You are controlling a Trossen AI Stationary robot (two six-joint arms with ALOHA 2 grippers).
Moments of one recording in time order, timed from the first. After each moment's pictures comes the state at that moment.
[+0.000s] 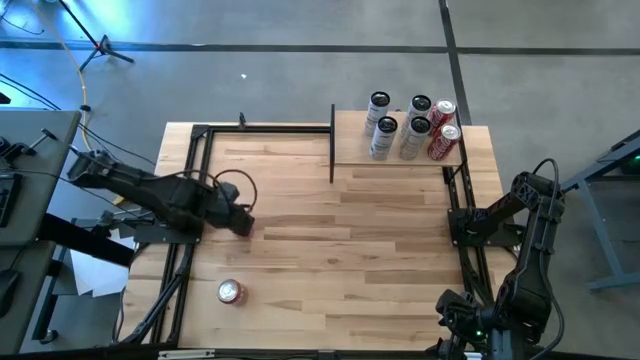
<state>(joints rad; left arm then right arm) -0.28 1.07 0.91 -1.16 -0.21 -1.45 1.17 1.57 1.49 -1.02 0.36 1.83</state>
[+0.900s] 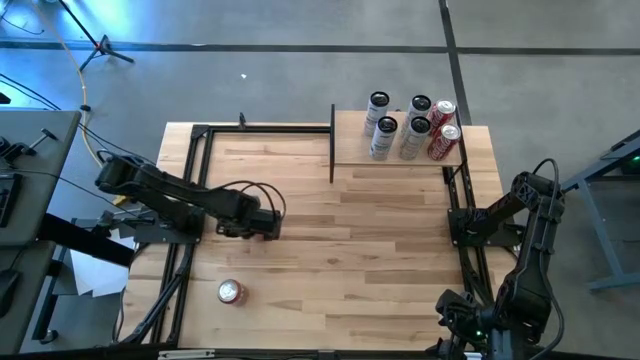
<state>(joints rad) -0.18 1.44 0.90 -0.94 -0.03 -1.64 1.17 1.57 1.49 -1.02 0.36 1.83</state>
